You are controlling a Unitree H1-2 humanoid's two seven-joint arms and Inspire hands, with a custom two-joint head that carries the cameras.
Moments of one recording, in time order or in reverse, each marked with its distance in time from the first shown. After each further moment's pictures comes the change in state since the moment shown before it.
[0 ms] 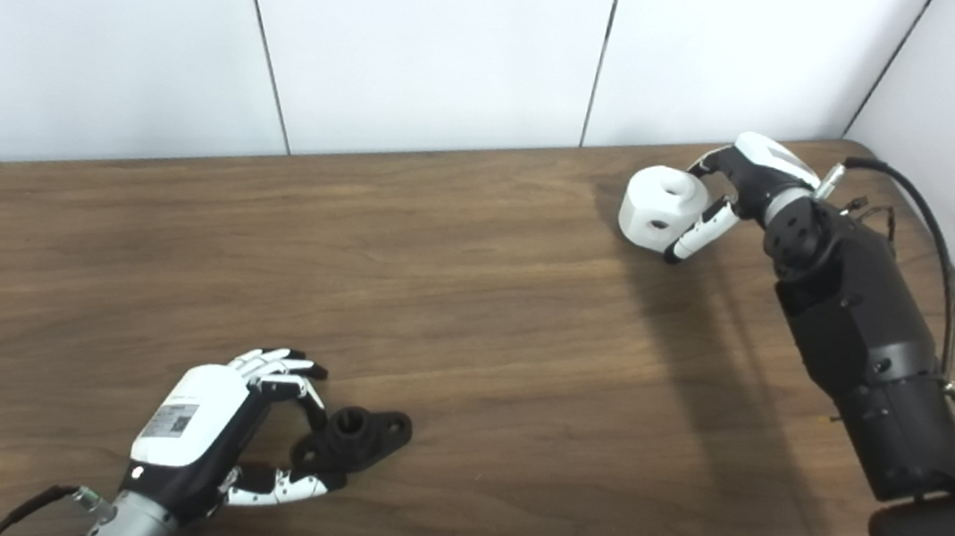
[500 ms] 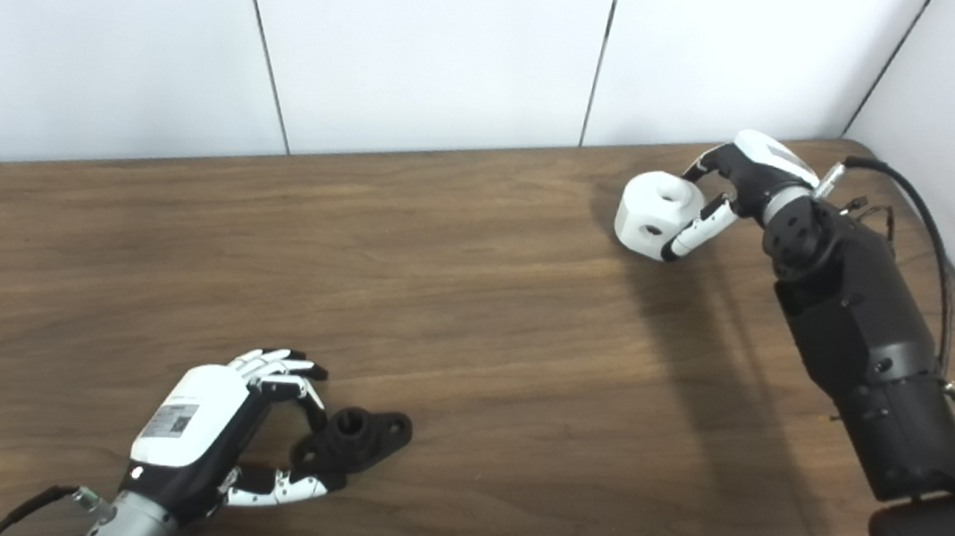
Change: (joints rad) left arm 0.001 0.000 0.002 0.002 -0.001 -0.006 0.000; right arm 0.000 0.000 0.002 -0.005 0.023 -0.001 -0.013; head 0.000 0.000
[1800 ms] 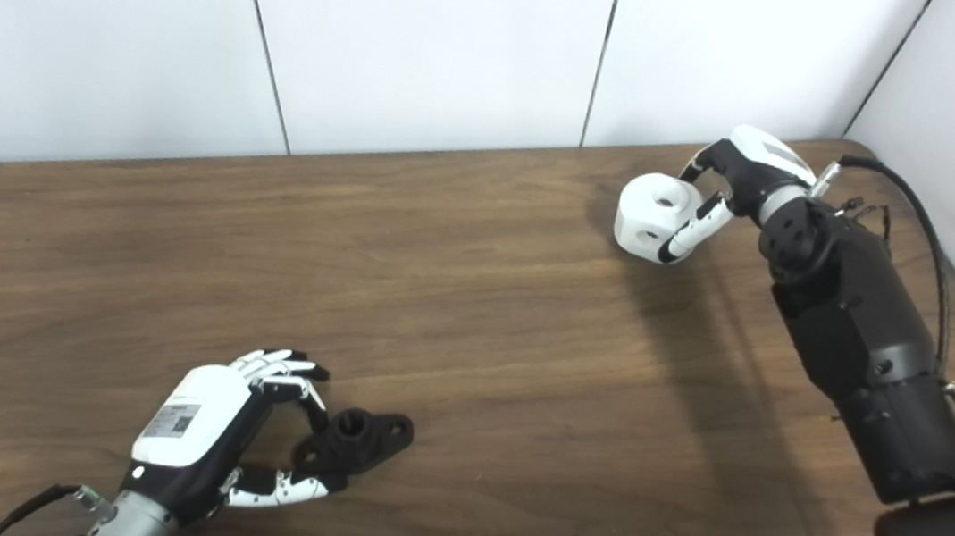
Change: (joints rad) left arm 0.000 0.000 -0.002 -0.011 0.005 0.007 -0.020; right arm 0.009 -0.025 0.034 -0.071 0.003 -0.003 -0.006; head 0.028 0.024
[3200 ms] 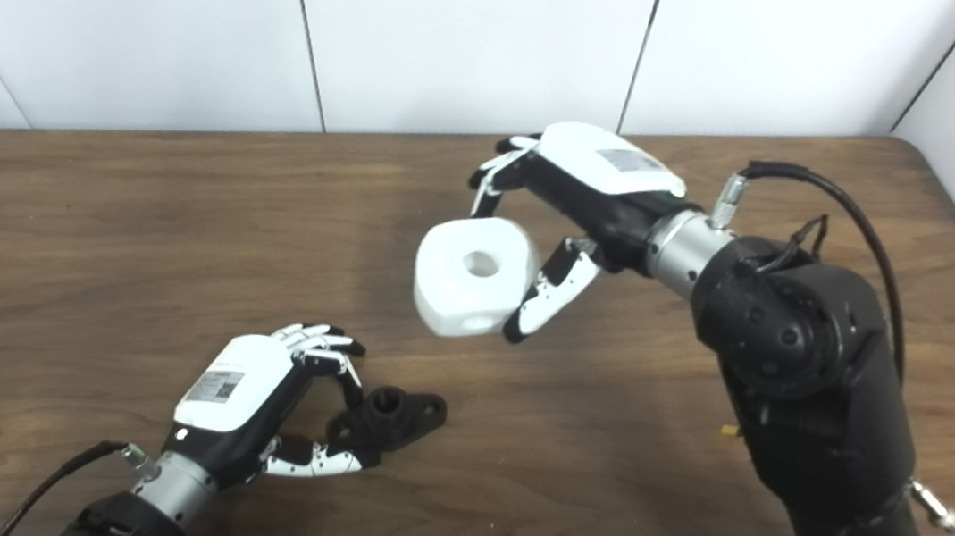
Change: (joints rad) left arm -0.022 -0.021 -0.022 -0.008 0.045 0.040 -0.037; right arm 0.076 0.244 -0.012 -0.829 -0.085 0.005 0.562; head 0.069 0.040
